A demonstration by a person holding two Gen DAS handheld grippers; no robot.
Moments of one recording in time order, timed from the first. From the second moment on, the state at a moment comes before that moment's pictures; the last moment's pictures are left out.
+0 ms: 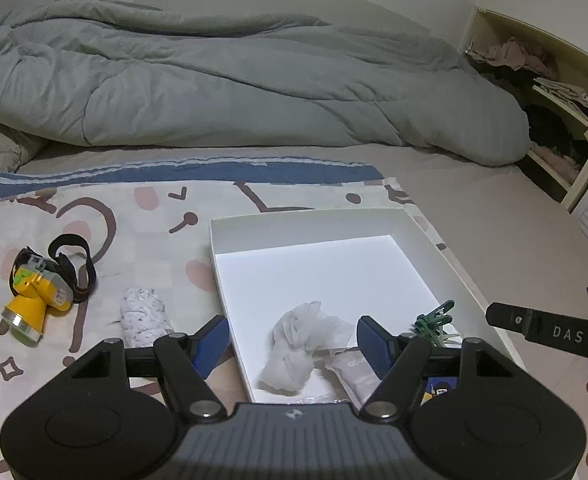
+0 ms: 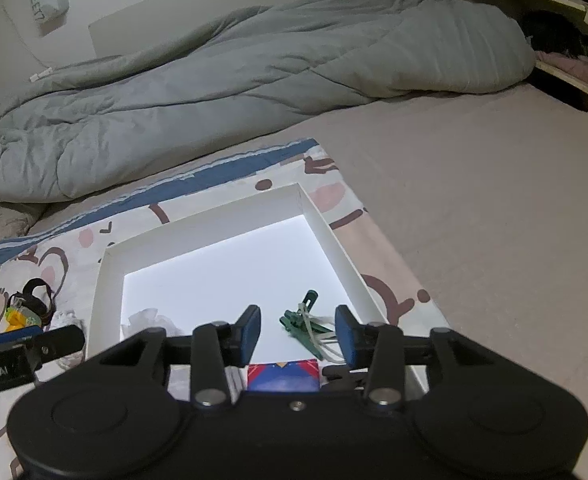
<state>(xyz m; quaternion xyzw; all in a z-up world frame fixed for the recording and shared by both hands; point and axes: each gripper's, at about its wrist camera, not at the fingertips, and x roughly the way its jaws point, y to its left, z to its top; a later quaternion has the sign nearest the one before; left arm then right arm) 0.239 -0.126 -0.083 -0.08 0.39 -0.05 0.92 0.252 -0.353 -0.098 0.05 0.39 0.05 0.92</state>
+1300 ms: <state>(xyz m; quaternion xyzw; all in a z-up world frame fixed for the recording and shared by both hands) 0.179 -0.115 -0.039 -0.04 0.35 -0.02 0.94 0.170 -0.344 -0.045 -0.03 0.30 0.04 0.95</state>
